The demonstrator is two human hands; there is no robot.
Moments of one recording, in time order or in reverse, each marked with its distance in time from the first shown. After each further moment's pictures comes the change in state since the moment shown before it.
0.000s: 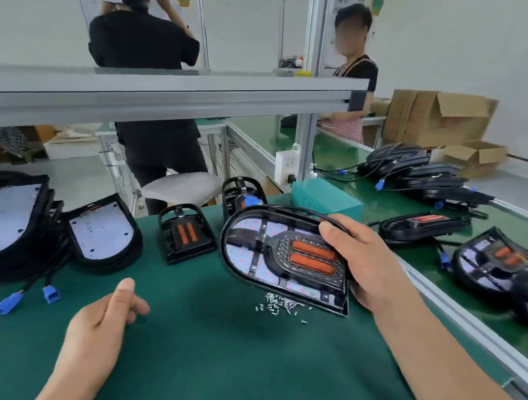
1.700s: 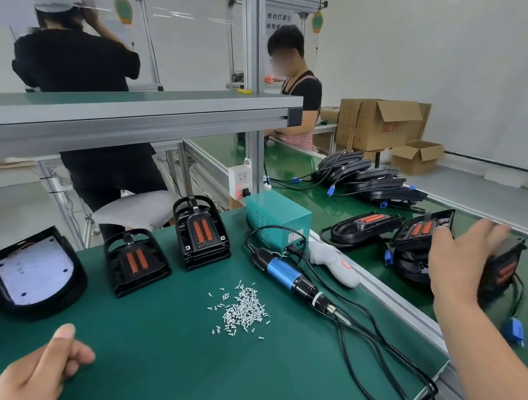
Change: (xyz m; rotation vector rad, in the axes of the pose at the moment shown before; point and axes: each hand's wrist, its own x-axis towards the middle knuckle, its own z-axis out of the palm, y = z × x) left_hand 0.024 -0.019 0.001 -0.041 -0.086 -0.193; right_hand -0.019 -0.028 -0.217 -0.705 1.188 -0.210
